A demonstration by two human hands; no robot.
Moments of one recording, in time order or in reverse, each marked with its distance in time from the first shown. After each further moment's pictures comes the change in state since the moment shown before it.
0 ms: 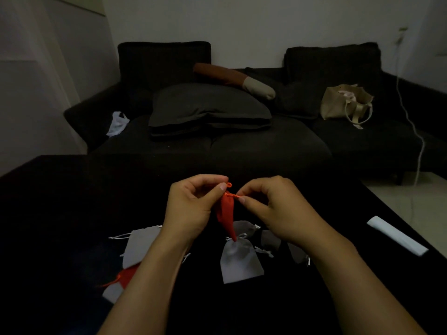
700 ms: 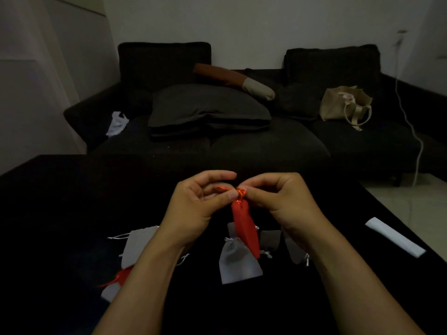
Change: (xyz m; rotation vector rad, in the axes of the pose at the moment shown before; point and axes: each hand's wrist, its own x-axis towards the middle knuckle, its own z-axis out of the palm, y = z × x) left_hand -0.004 0.009 0.001 -0.162 -0.240 0.009; right_hand -0.002 -0.004 -0.001 0.717 0.139 0.090
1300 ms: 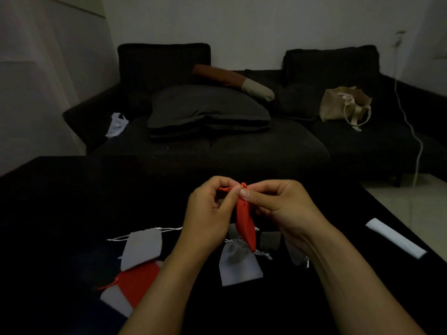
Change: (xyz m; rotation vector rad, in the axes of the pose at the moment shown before) left_hand 0.001 -0.017 0.020 0.409 0.176 0.117; right_hand 0.003 0.010 -0.002 0.121 0.027 0.216
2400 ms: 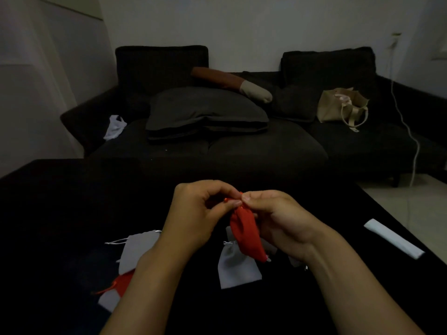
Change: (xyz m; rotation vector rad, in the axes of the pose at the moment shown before) left_hand 0.003 0.012 -0.026 0.273 -0.099 0.318; right_hand -0.001 0.004 0.001 0.168 -0.283 0.219
